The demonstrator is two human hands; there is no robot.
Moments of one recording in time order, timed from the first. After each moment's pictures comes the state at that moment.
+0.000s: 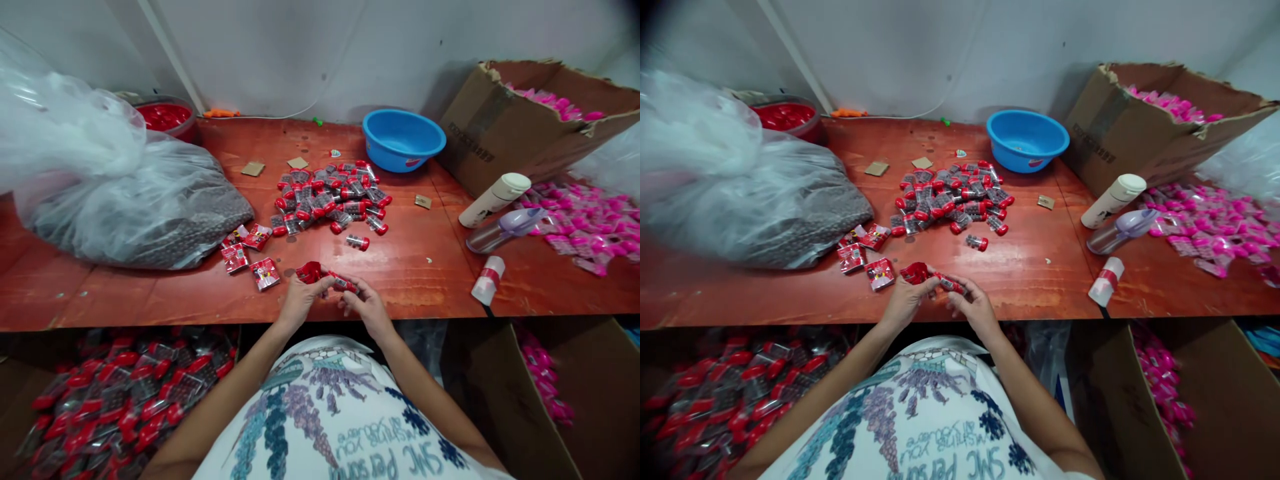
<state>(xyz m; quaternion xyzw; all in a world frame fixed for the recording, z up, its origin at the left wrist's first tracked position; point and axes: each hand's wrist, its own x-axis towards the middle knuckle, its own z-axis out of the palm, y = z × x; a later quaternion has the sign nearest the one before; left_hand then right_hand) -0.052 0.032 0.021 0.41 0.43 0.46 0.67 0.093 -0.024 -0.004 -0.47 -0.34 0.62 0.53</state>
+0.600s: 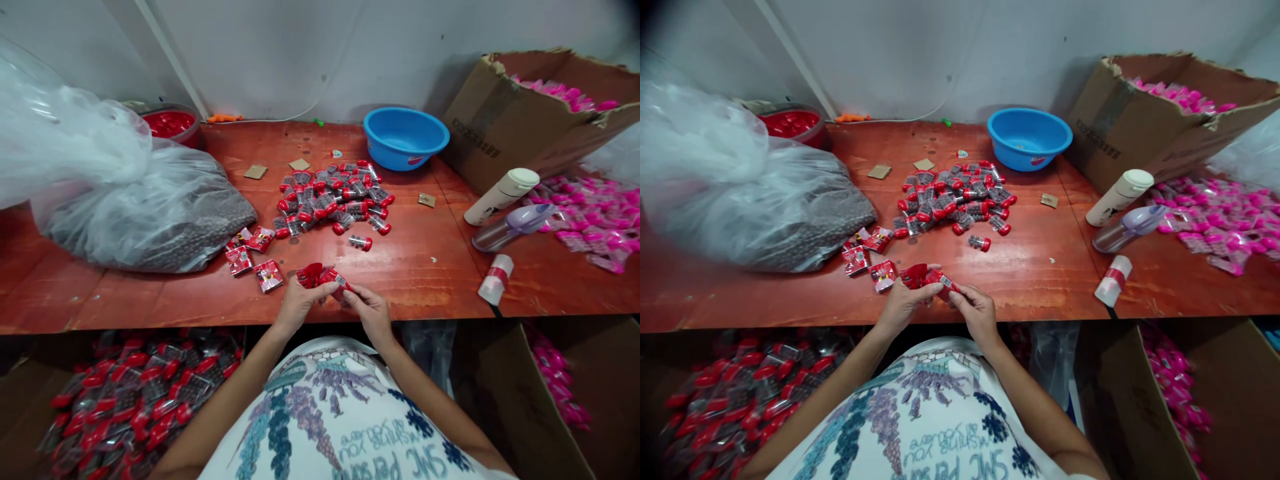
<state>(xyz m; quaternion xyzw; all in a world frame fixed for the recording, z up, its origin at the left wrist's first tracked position) -0.062 0.031 0.032 0.44 0.44 0.42 0.66 0.084 -0.030 -0.003 -0.50 -0.39 0.51 0.58</state>
